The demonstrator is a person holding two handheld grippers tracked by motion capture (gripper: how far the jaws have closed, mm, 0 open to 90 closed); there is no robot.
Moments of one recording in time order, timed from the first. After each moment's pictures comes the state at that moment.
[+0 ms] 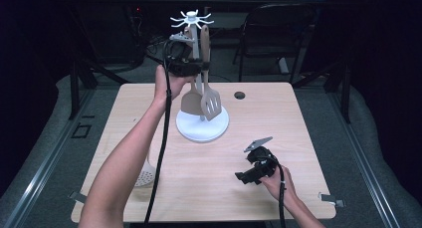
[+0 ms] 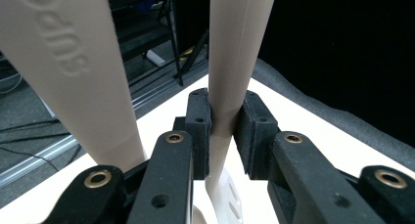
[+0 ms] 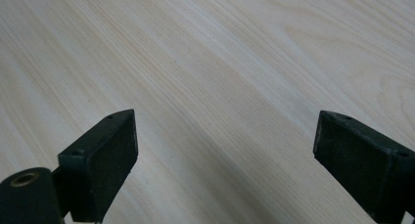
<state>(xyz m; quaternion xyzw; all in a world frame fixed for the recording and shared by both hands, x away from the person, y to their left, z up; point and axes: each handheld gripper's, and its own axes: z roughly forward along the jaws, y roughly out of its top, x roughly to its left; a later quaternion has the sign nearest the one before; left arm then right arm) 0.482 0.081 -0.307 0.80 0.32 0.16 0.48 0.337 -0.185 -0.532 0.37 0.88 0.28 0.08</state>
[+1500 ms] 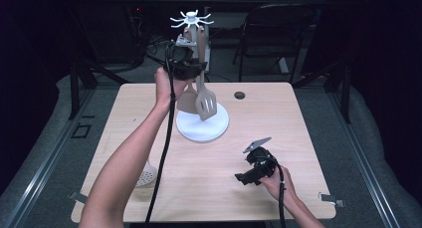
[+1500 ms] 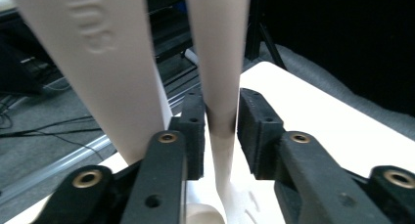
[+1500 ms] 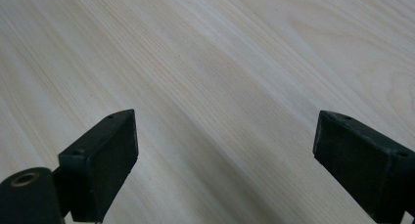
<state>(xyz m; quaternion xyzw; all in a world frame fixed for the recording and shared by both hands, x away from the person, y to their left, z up) 0.474 0.074 -0.317 0.79 0.34 0.24 0.44 0.336 -0.182 -0.535 0.38 0.88 0.28 0.07</state>
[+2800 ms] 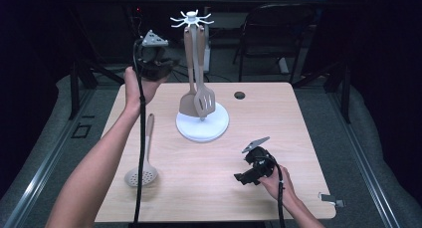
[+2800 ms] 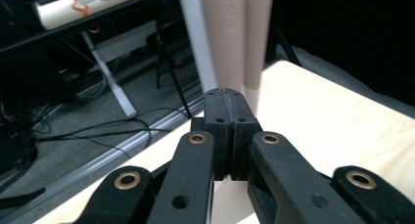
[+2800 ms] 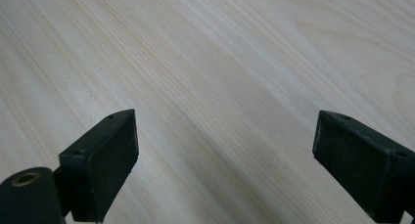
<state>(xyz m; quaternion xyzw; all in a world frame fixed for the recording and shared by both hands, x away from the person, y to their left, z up) 0.445 0.139 -0.287 0.78 0.34 0.28 0.45 0.338 -0.180 -0.535 0.37 0.89 0.26 0.07</state>
